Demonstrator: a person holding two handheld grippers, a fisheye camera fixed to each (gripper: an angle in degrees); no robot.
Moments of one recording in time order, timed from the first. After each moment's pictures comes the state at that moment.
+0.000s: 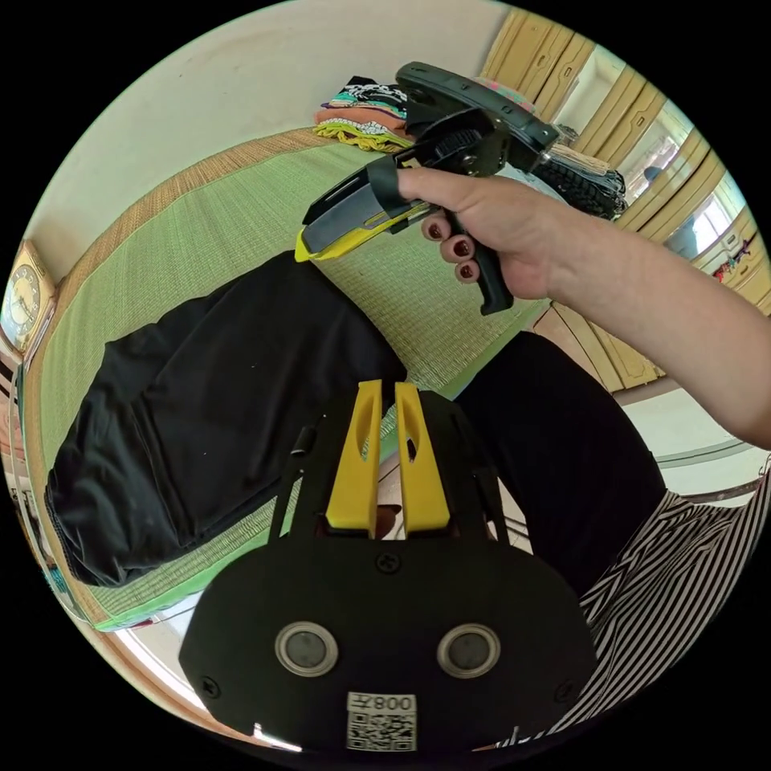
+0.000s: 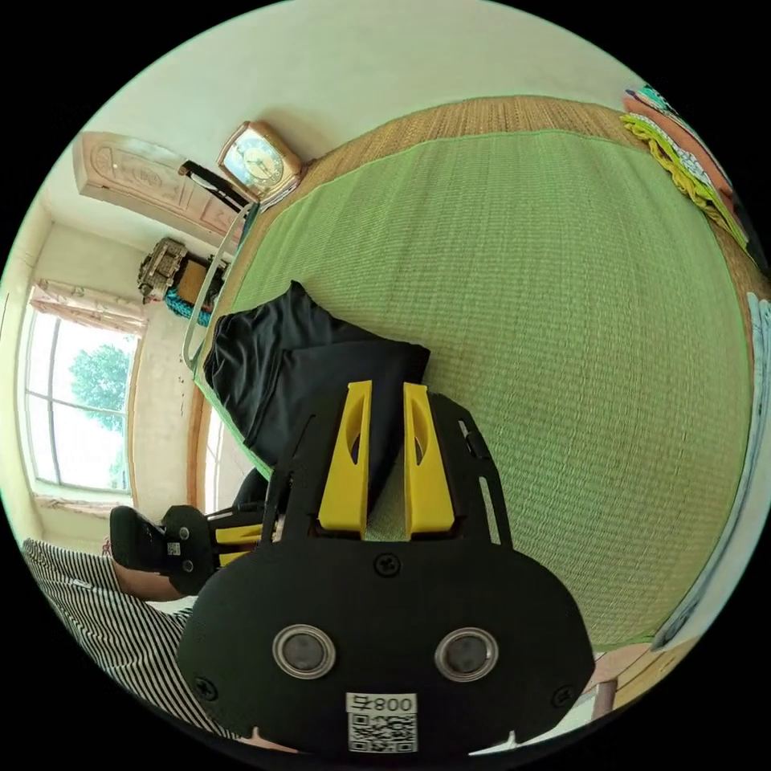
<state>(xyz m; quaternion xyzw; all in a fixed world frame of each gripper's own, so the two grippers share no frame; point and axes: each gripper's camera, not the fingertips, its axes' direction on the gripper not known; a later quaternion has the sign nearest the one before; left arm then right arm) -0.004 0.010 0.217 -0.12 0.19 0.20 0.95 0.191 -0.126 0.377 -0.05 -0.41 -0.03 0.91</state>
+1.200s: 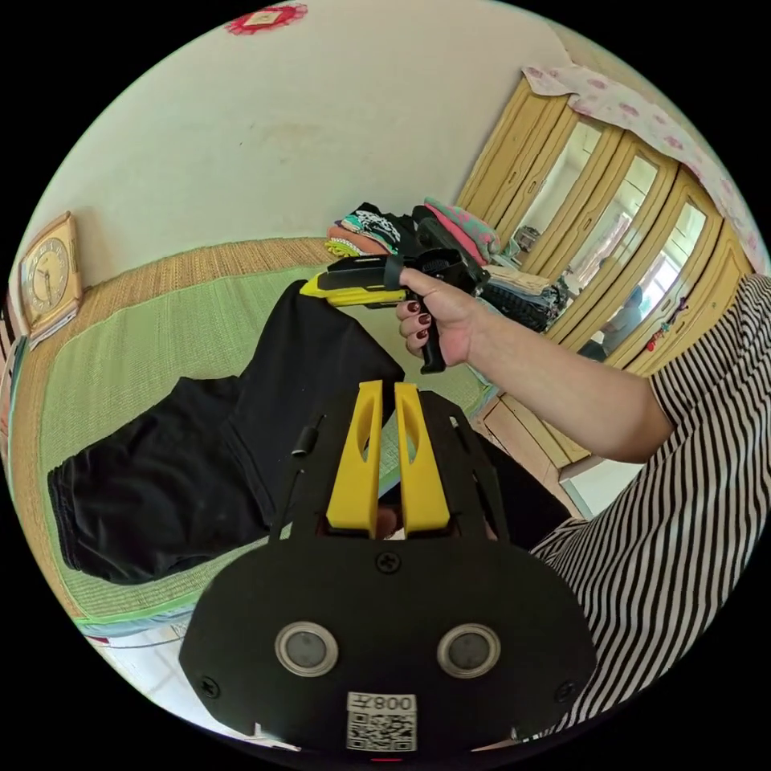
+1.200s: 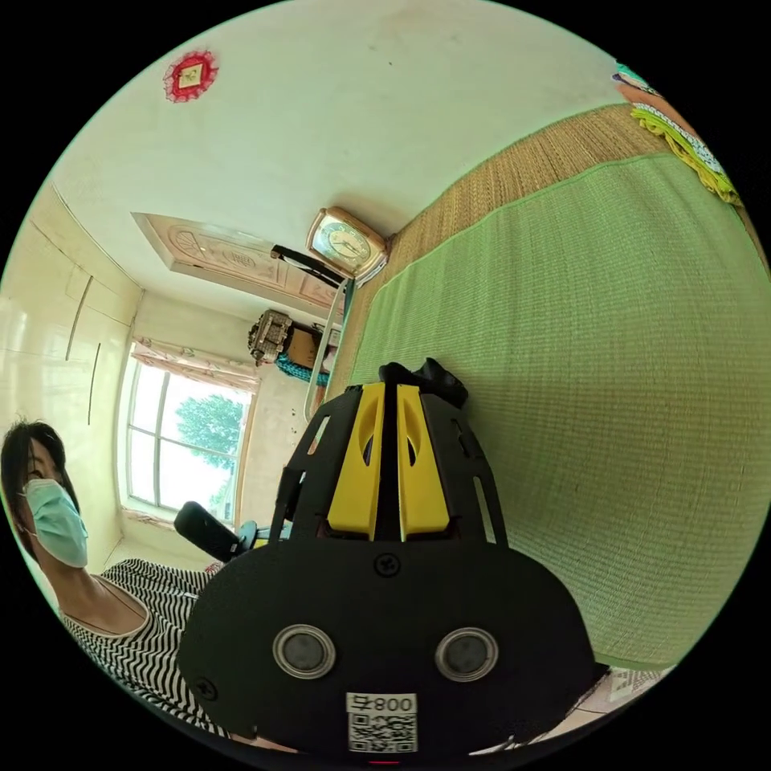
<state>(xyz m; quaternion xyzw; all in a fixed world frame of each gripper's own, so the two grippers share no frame) -0.311 0.086 0.082 0.06 0.30 0.09 0.95 0.197 -0.125 0.338 0.03 -0.61 0.01 0.80</state>
